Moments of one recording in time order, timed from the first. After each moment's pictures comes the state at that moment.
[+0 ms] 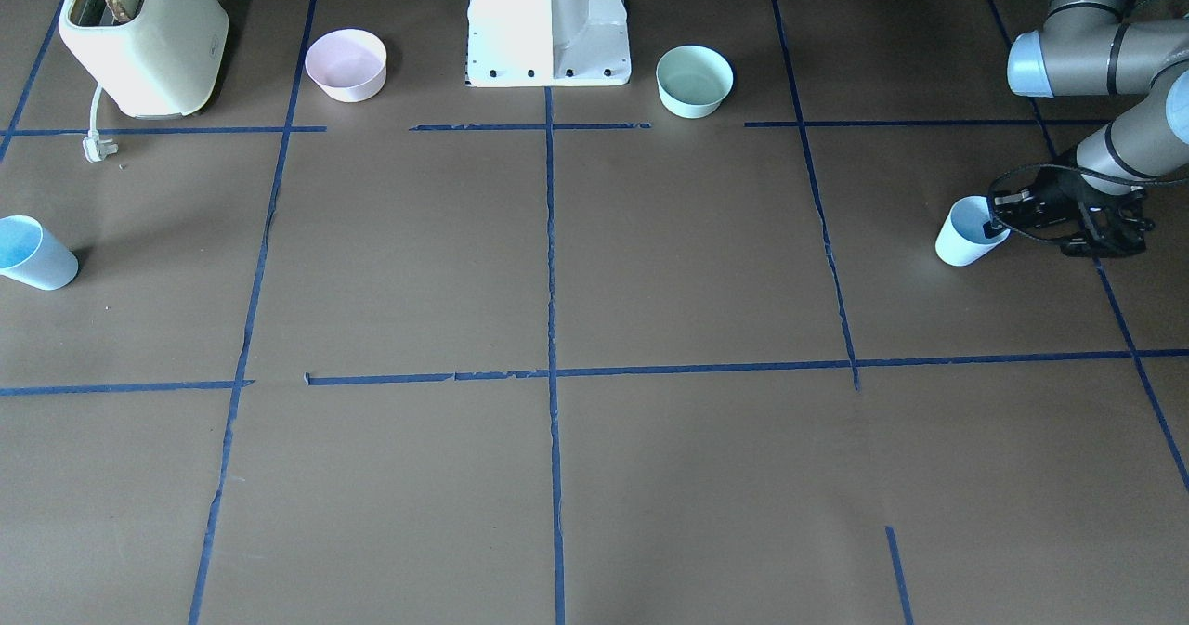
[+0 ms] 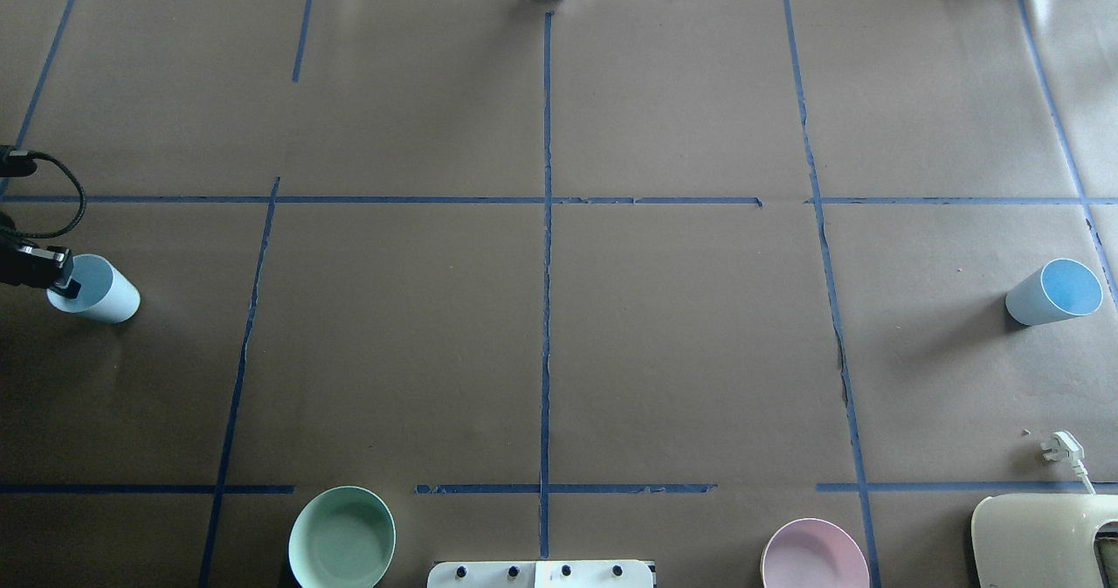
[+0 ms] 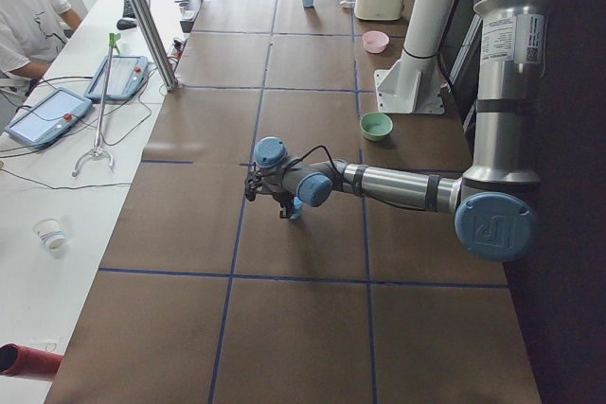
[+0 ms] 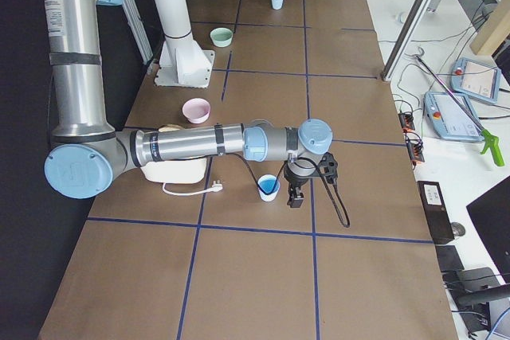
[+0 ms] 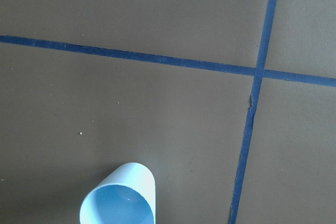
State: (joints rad) left arm -1.05 -1.59 -1.65 -1.94 -2.36 -0.67; right arm 1.42 -1.53 1.67 -1.69 2.39 -0.02
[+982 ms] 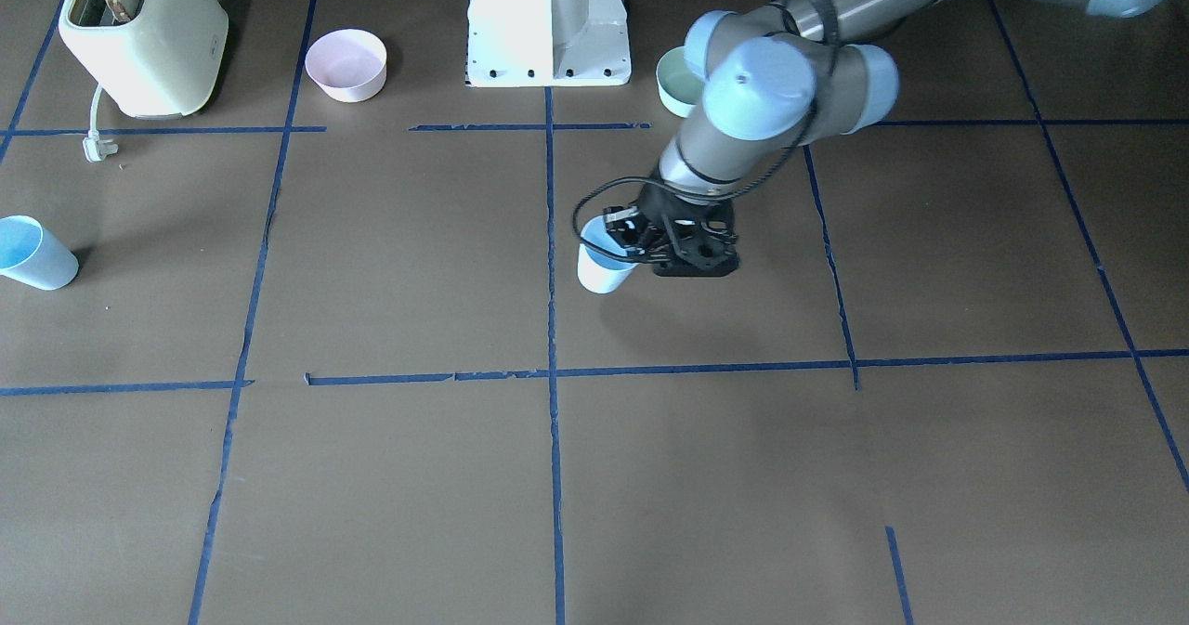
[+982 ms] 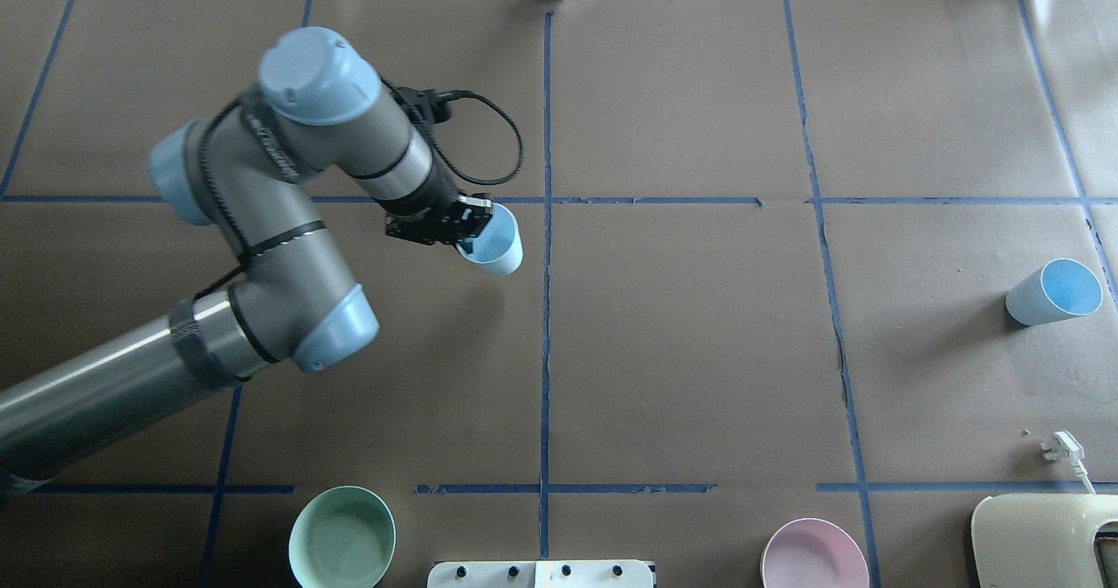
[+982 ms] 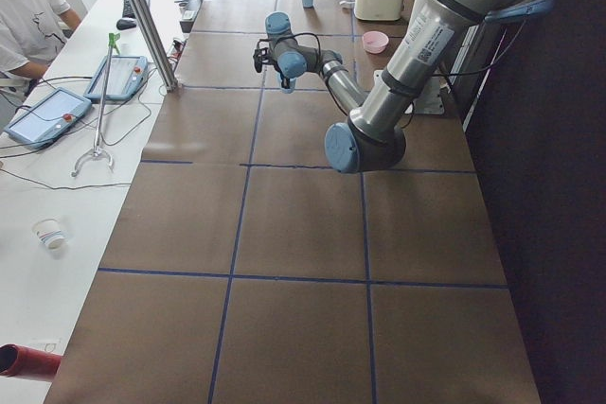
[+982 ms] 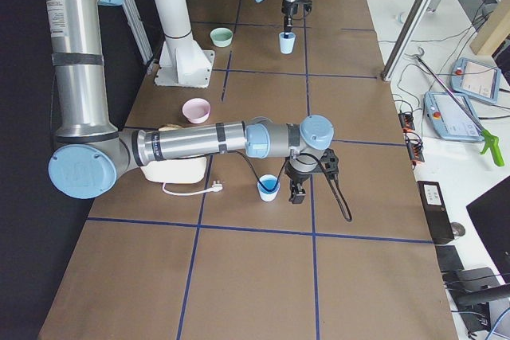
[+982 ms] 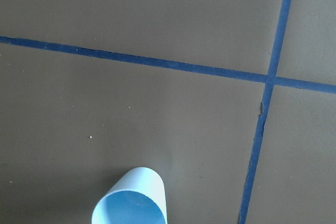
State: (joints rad) left arm -0.64 -2.31 -1.53 -1.78 -2.10 -1.26; right arm 1.41 -1.52 1.68 -1.69 2.39 -0.01
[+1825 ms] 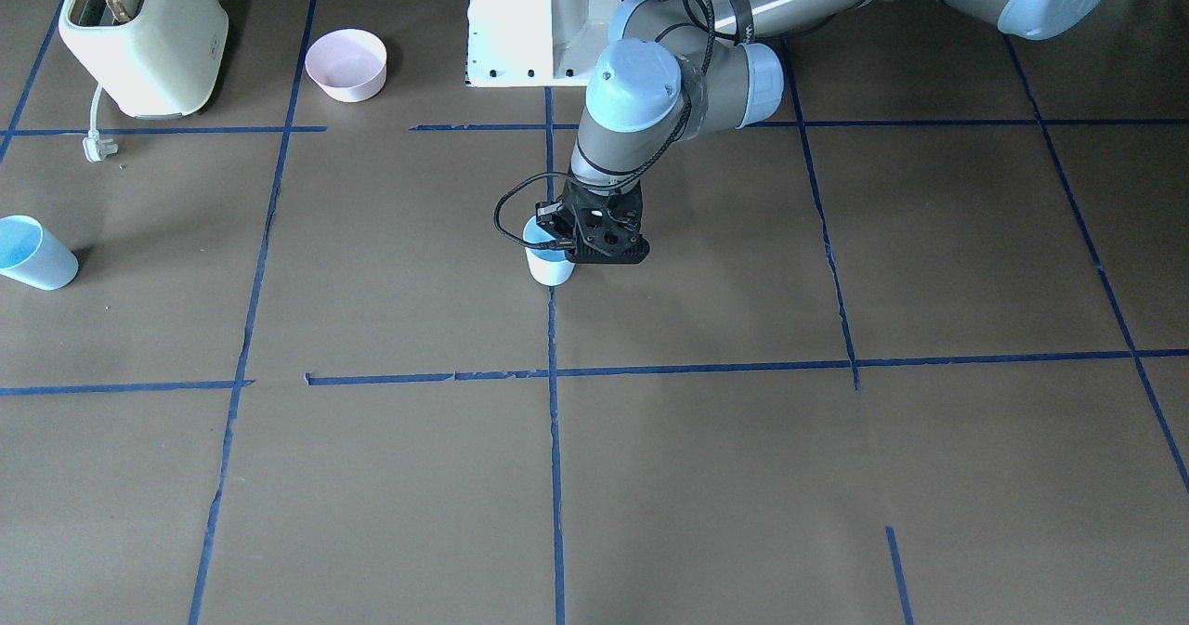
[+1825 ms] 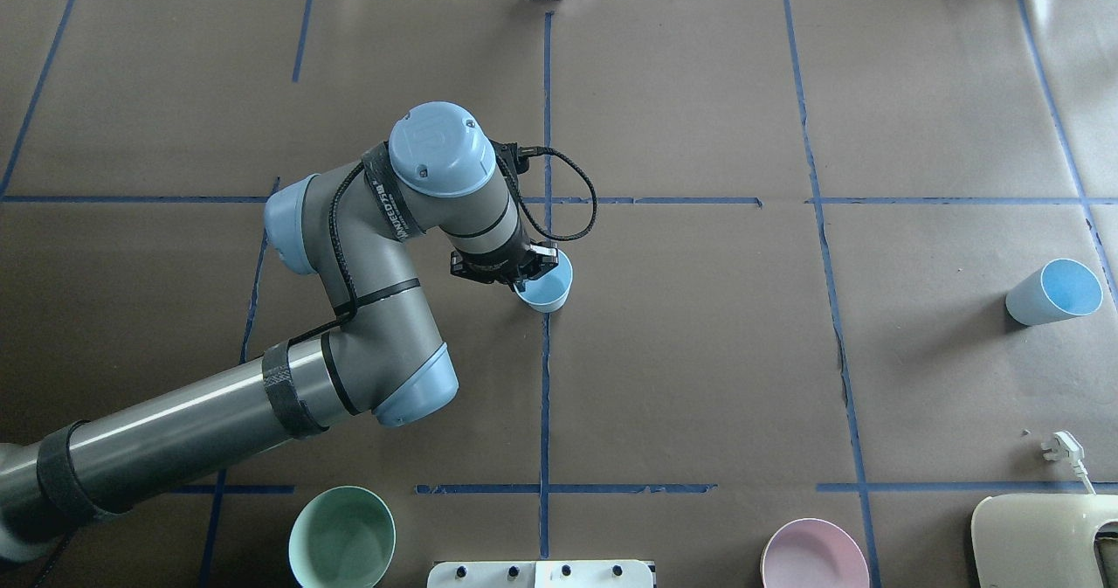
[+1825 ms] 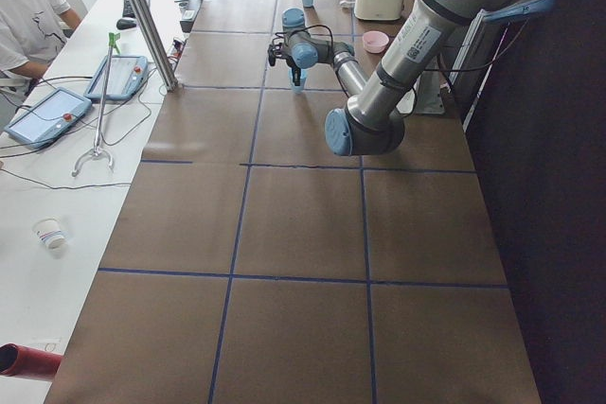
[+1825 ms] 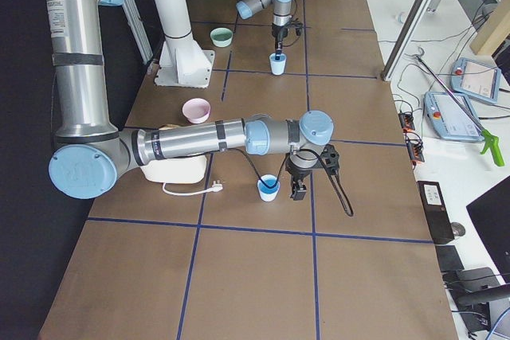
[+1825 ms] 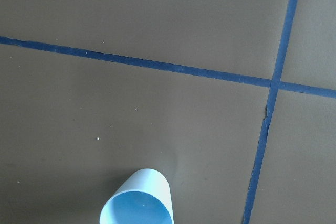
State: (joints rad) left arm -0.55 -2.37 -1.47 -1.75 -2.01 -1.26; right arm 1.41 -1.52 1.70 -1.69 2.39 -0.01
